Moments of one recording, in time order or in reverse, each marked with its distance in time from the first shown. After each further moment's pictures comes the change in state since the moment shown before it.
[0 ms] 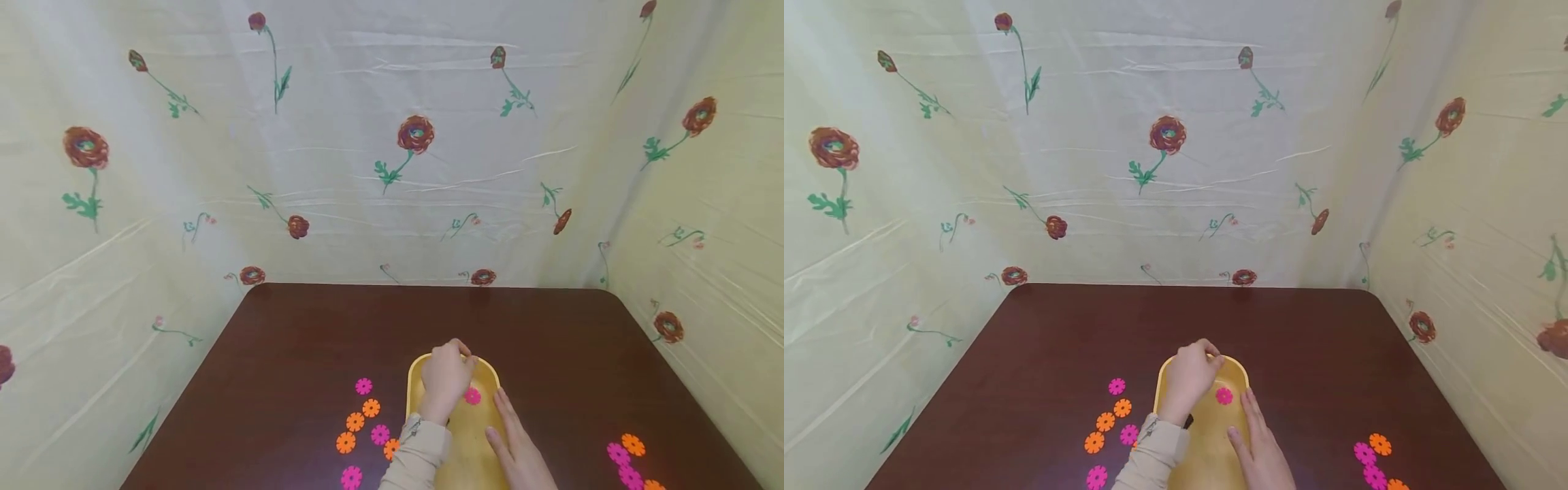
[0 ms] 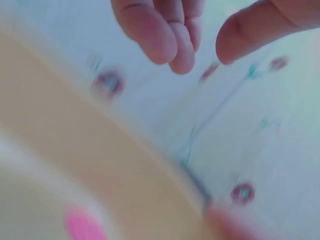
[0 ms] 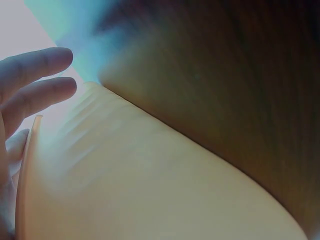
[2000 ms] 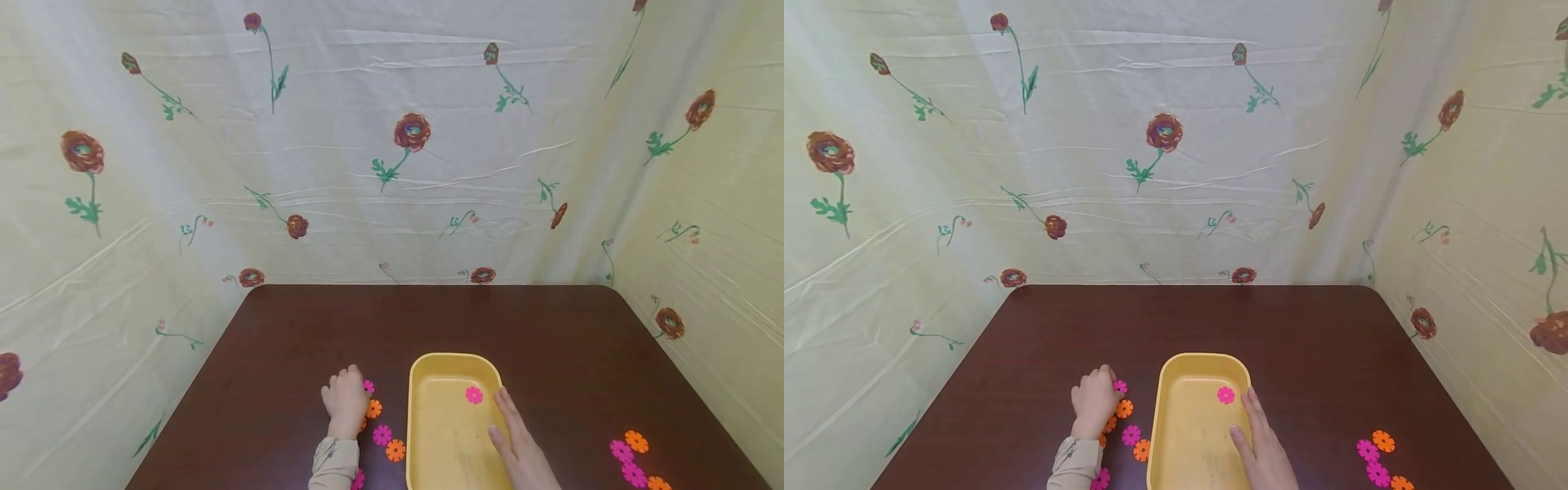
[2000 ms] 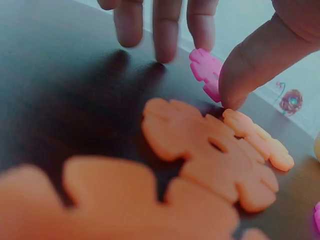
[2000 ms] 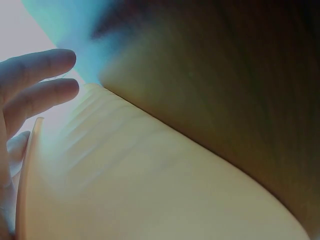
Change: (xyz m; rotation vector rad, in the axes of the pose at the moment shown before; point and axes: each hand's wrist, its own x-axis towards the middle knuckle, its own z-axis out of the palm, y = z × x) left_hand -0.008 -0.162 -0.018 0.336 0.060 -0.174; right_hand -0.001 0.011 0.000 0.042 0.003 -0.007
